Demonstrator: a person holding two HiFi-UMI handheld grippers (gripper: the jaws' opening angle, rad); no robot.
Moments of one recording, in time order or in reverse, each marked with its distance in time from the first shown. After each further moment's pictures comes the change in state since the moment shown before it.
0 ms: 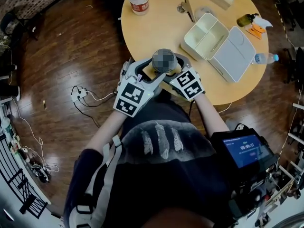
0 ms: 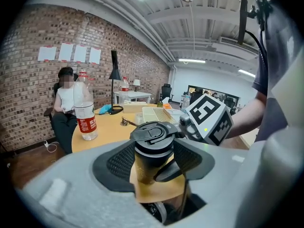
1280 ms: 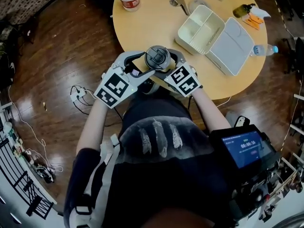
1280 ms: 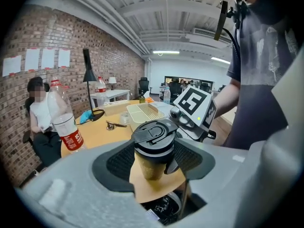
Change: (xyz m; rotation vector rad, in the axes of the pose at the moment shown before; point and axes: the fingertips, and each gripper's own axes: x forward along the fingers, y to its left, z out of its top) left arm -0.012 0.007 0.003 0.247 0.063 -0.218; right arm 0.004 0.012 0.006 -0.029 0.016 0.021
